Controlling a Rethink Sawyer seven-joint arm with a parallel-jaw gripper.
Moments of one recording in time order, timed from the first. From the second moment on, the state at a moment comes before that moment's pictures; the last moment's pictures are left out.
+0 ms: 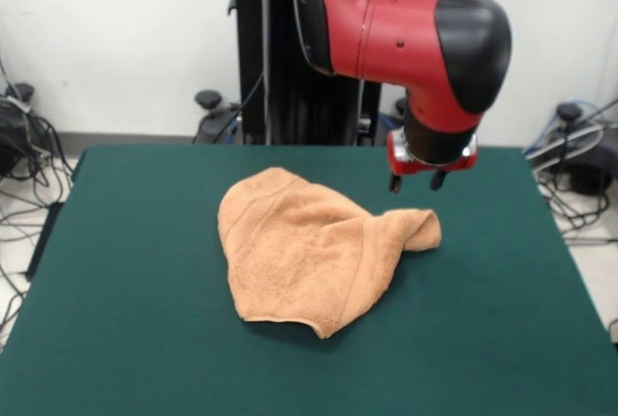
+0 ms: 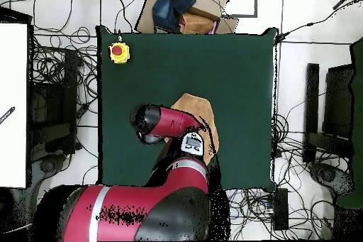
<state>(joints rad) 0.00 -0.29 -0.09 1.59 0.20 0.64 1.39</state>
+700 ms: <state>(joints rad) 0.07 -0.41 -0.21 1.60 0.21 0.55 1.49</state>
